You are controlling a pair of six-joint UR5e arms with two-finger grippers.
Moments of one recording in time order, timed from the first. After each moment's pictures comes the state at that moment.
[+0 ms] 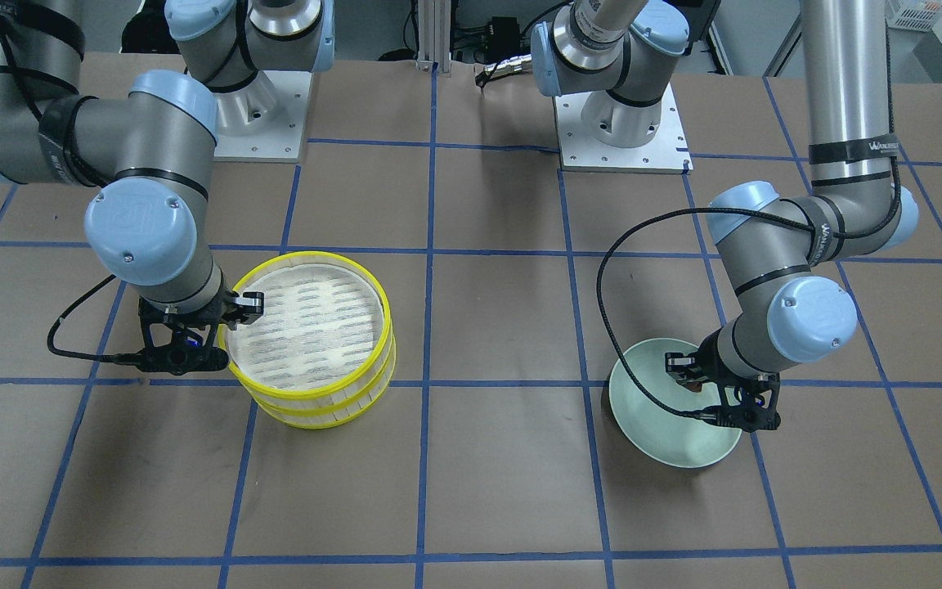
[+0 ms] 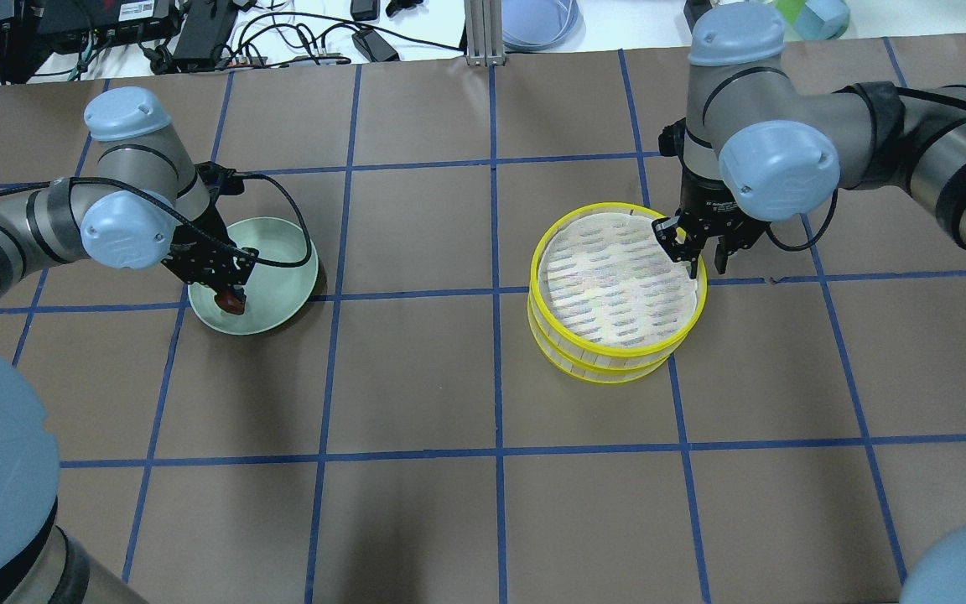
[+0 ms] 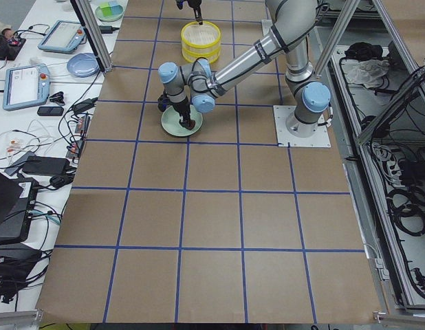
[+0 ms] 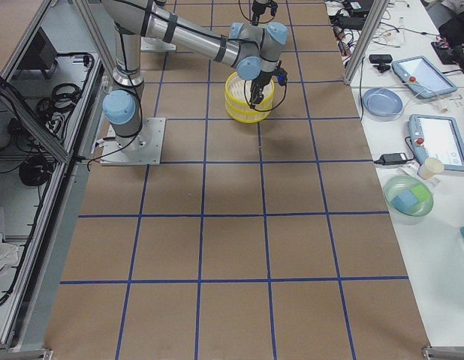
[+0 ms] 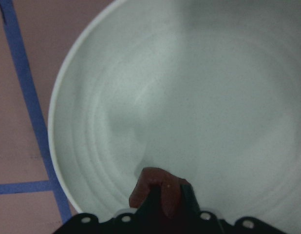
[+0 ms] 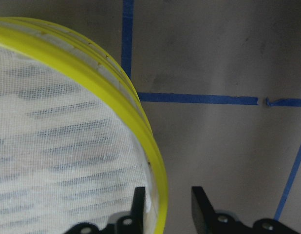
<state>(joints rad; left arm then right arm) -1.35 -2.00 -1.78 -1.09 1.66 0.29 1.58 -1.28 1.71 -1.80 -1.72 -0.04</state>
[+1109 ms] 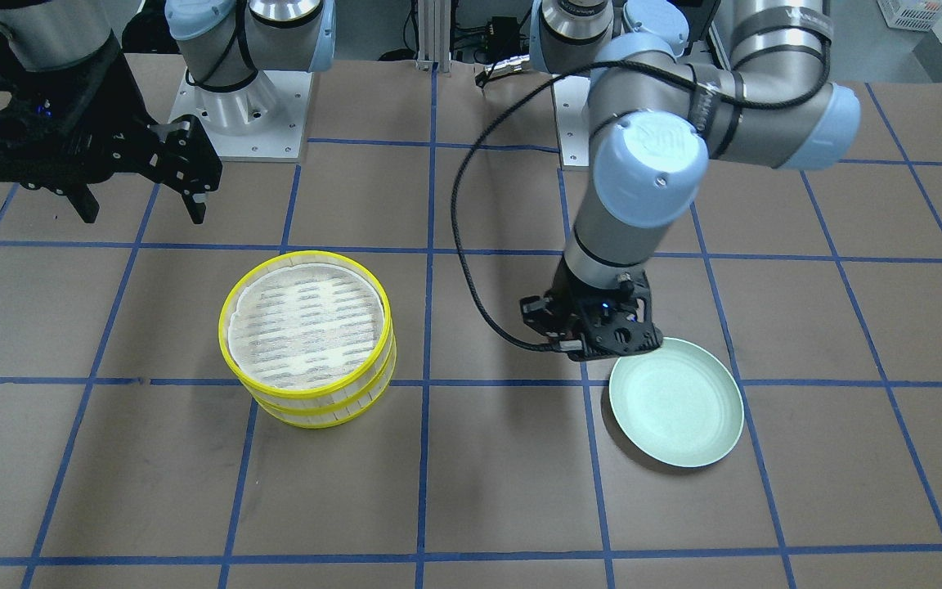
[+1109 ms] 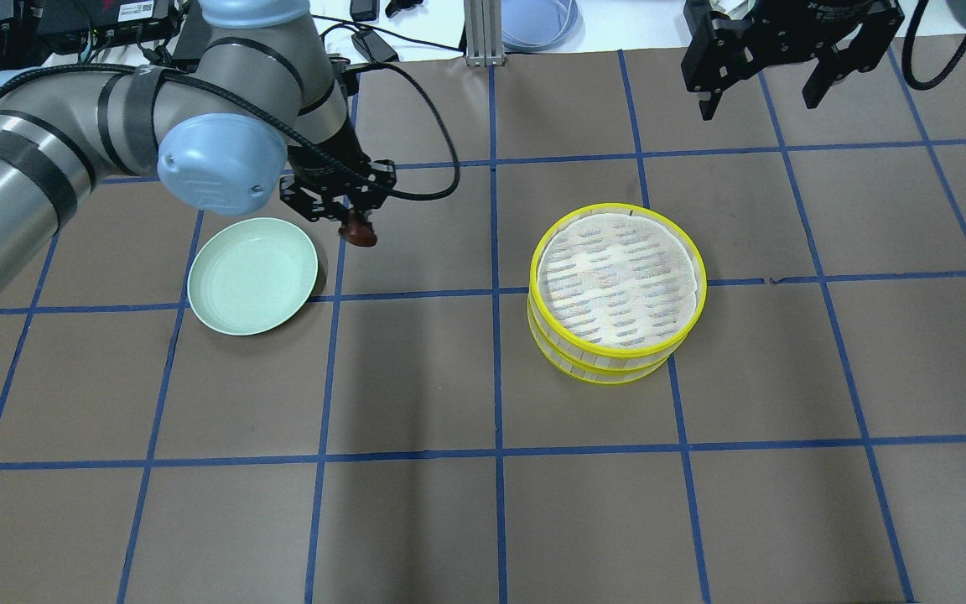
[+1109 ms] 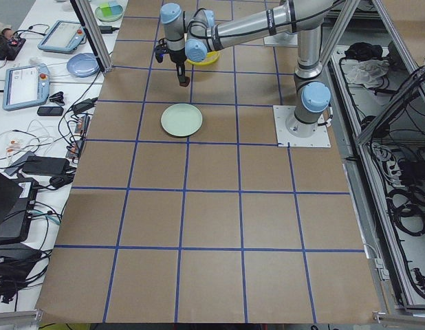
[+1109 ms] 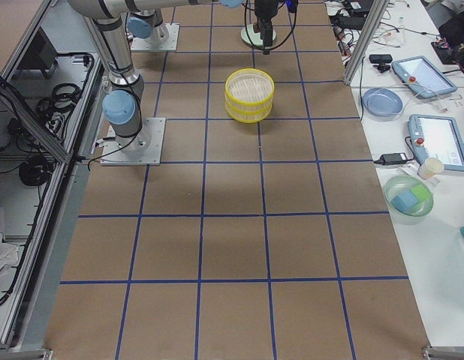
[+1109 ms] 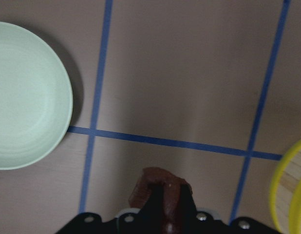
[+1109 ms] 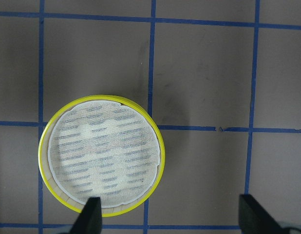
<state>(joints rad) -1.76 -1.84 -1.59 -1.26 1.53 -0.37 1.58 -1.50 1.37 -1.53 -1.61 -0.04</state>
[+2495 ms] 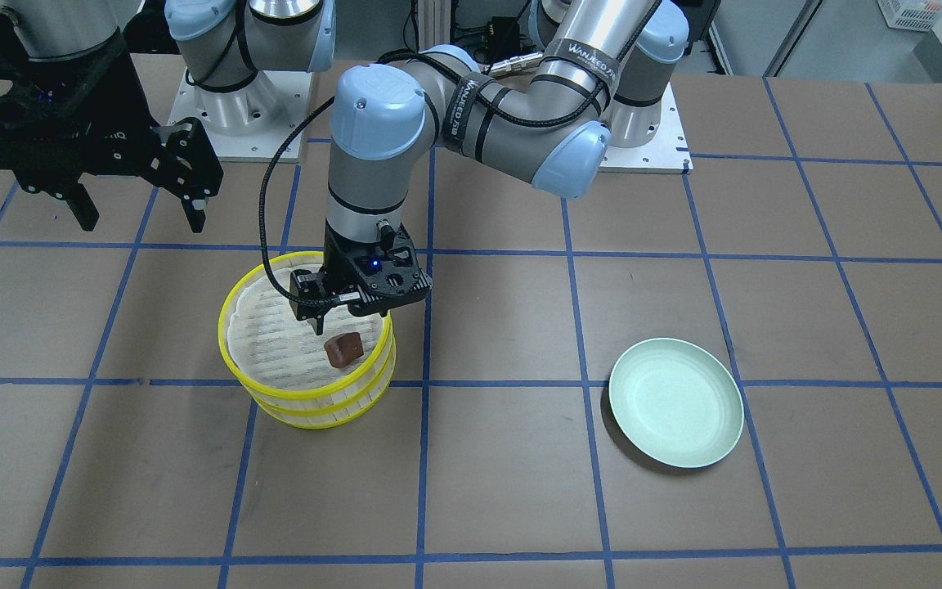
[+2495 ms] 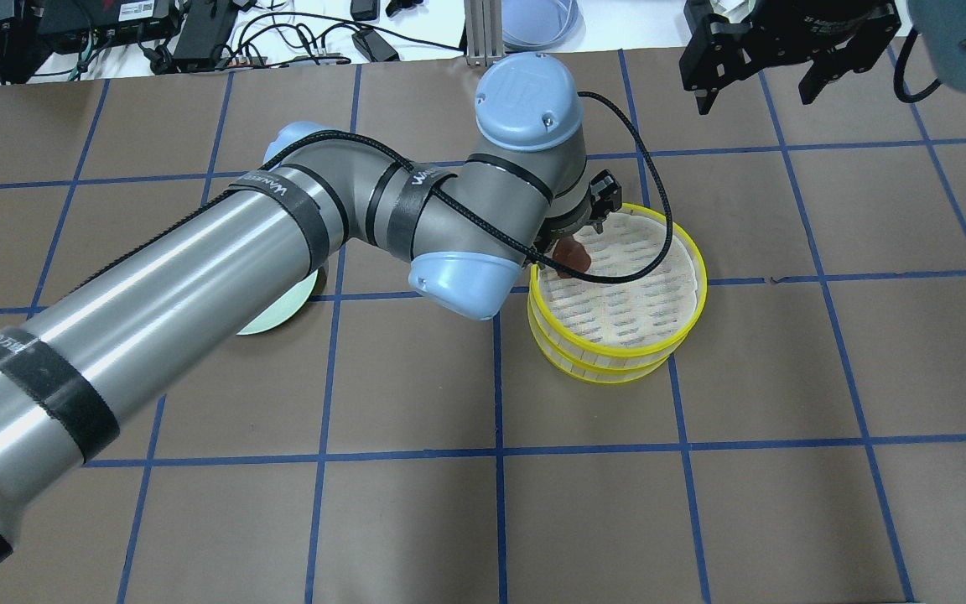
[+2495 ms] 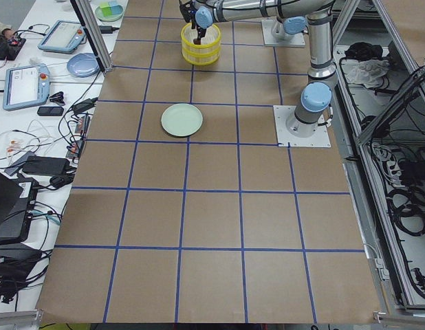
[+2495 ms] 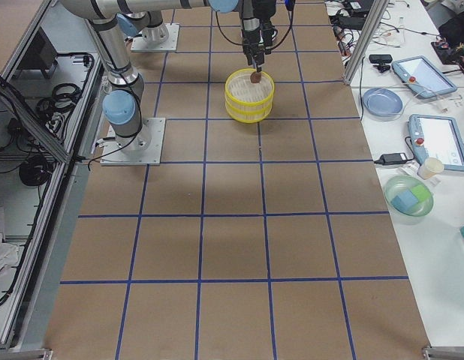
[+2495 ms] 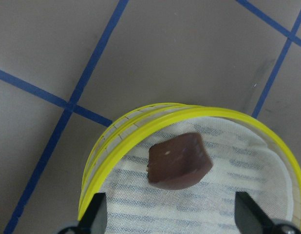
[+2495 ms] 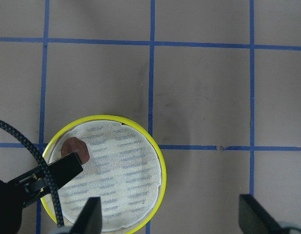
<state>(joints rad) -2.07 -1.99 -1.57 -0.91 1.49 -0.99 1.58 -1.54 1.46 -1.67 -1.61 -0.03</state>
